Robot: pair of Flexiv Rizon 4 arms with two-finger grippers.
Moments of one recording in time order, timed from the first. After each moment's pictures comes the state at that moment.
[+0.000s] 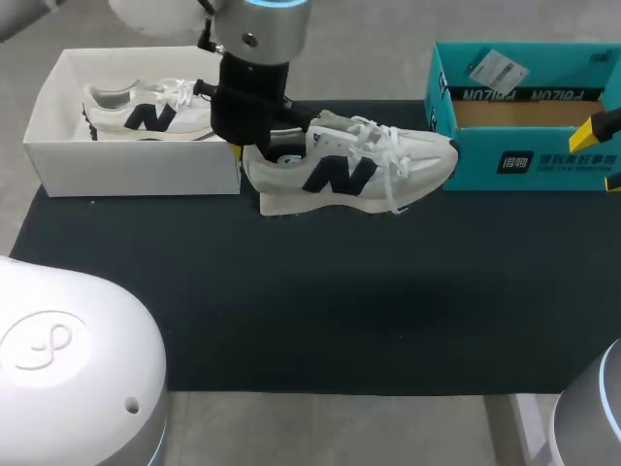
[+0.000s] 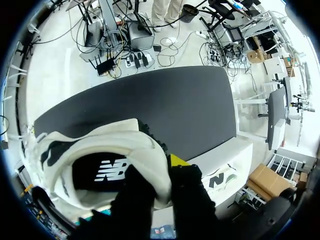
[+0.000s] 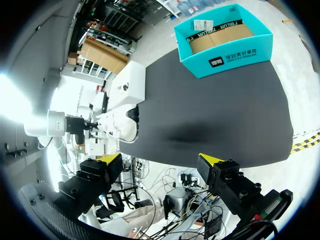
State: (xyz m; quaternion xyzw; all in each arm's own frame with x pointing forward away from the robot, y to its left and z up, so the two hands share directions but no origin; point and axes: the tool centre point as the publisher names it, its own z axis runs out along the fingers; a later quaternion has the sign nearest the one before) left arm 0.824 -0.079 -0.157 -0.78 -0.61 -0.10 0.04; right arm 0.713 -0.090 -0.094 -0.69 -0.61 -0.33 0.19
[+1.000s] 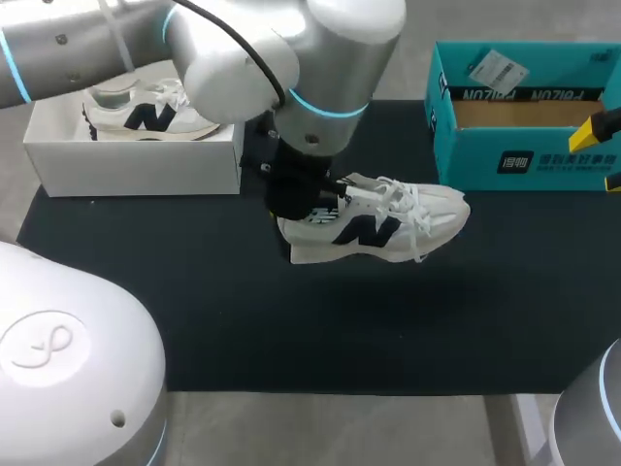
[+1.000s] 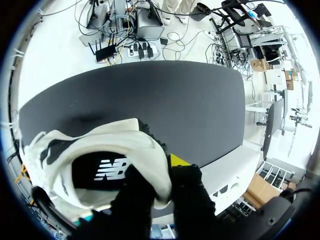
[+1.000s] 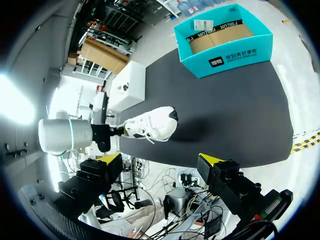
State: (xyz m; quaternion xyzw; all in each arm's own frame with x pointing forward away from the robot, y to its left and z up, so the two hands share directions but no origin) left arm 0.808 -0.117 -0.259 -0.75 -0.64 -0.15 0.04; right arm 0.713 -0.090 -0.094 -0.69 -0.61 -0.33 0.19
